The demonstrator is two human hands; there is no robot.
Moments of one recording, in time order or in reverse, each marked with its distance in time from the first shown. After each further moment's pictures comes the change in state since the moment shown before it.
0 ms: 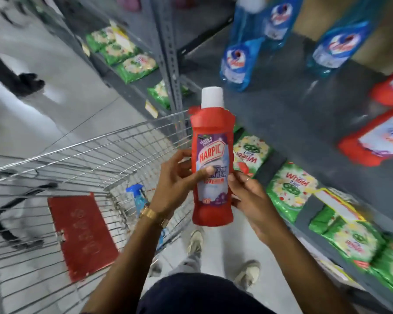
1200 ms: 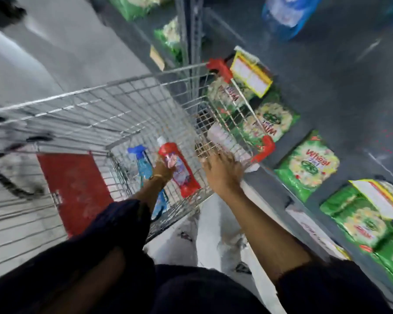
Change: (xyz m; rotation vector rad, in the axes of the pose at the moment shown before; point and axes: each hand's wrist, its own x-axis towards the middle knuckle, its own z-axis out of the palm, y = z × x) left_hand 0.085 -0.256 -0.121 0.735 0.265 -0.737; right_hand 0.108 0.111 0.044 -1.445 0.145 -0.019
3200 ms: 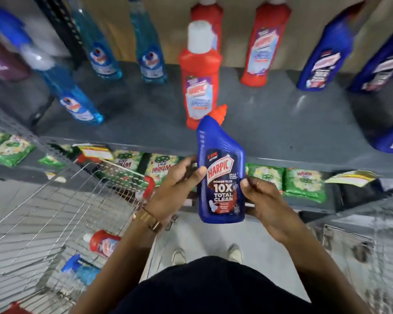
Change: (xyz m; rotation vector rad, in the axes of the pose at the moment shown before) left_hand -0.380 0.207 0.064 -0.189 -0.805 0.954; right_hand -0.263 0.213 -0.153 1.577 0.432 0.226
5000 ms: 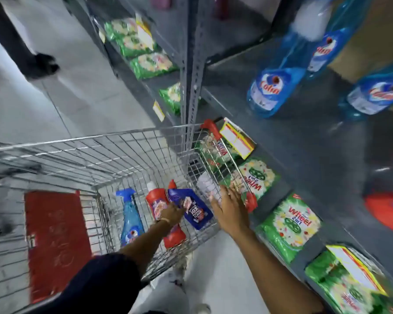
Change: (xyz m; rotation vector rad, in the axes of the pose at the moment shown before) left_hand -0.028 -0.280 -0.234 0.067 0.746 -0.808; right_hand 0.178 0.147 0.260 -1.453 -0.528 -0.221
